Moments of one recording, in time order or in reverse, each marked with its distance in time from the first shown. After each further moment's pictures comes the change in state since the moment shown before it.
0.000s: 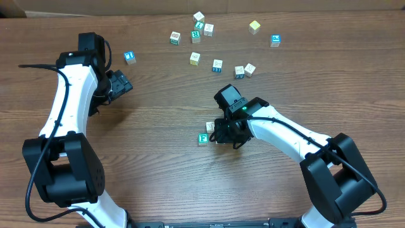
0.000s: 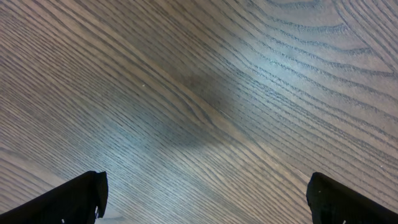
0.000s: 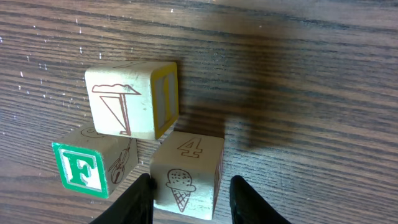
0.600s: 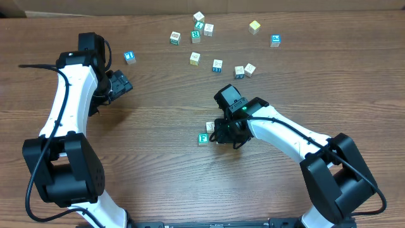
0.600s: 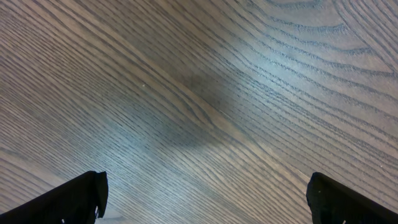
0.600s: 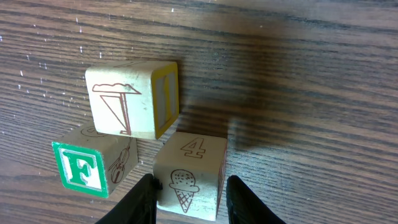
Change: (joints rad) left arm 0.000 0.000 0.000 0.000 0.000 0.000; right arm 0.000 0.000 0.000 0.000 0.000 -0.001
